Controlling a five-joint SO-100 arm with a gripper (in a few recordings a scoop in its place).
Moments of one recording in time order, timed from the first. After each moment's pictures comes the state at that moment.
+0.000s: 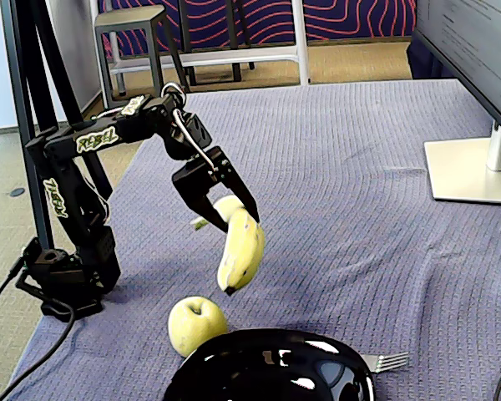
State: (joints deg) arm 0.4 105.5 94.0 70.6 -22.6
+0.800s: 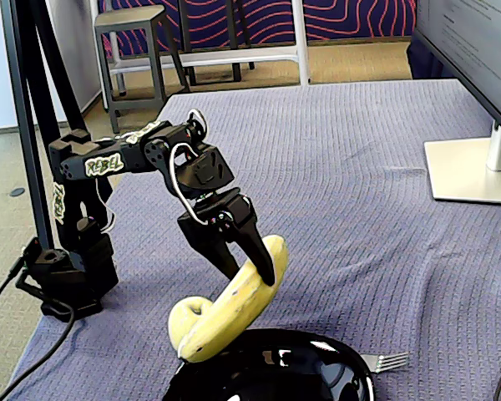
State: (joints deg) arm 21.0 82.1 64.1 71.5 -6.8
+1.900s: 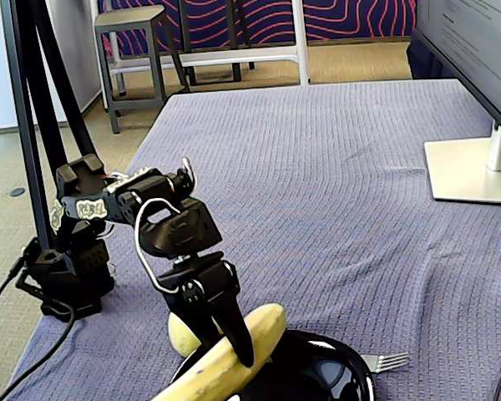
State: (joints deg) arm 35.4 60.0 41.0 70.7 -8.5
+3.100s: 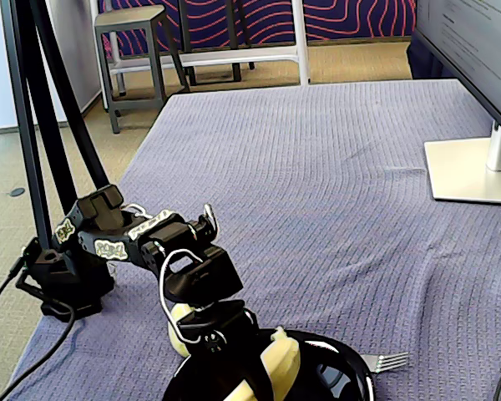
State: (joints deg) arm 35.9 41.1 25.7 71.1 -9.5
